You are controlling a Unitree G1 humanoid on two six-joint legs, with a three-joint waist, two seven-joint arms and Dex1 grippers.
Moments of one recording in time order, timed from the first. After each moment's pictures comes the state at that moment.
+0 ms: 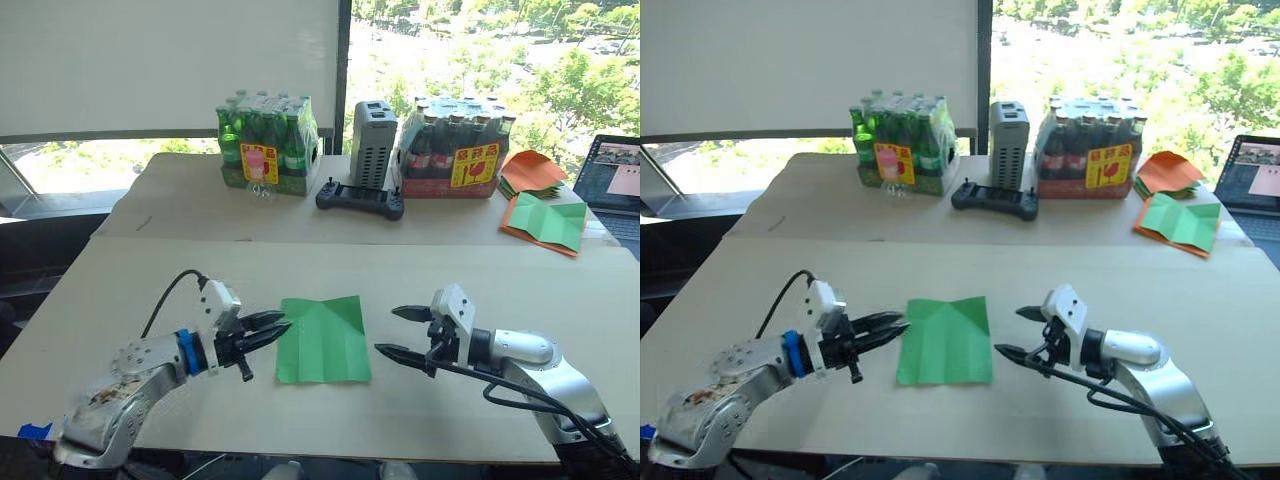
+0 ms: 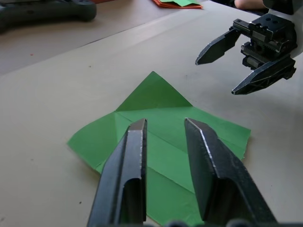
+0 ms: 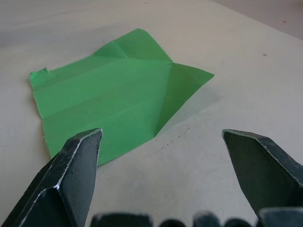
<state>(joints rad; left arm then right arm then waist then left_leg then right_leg) -0.11 0.63 0.02 -0.43 -0.57 0.54 -0.78 -0.17 -0.64 0.03 -0.27 0.38 0.43 0.91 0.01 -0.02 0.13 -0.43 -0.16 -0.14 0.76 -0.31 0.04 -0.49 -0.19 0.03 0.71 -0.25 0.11</state>
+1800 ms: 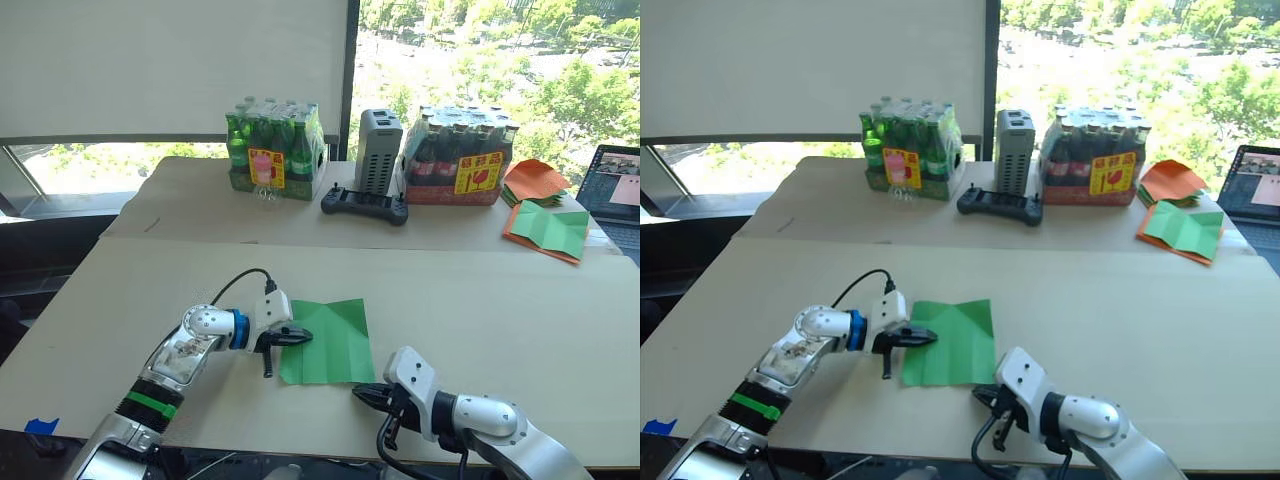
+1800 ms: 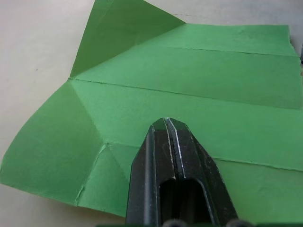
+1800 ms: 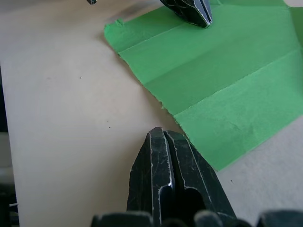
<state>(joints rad) -0.47 0.56 -0.31 0.18 -0.15 0.17 -1.11 0.09 -0.60 0.28 -0.65 0.26 0.64 0.58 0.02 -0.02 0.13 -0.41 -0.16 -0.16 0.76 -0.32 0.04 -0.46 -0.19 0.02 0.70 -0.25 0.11</state>
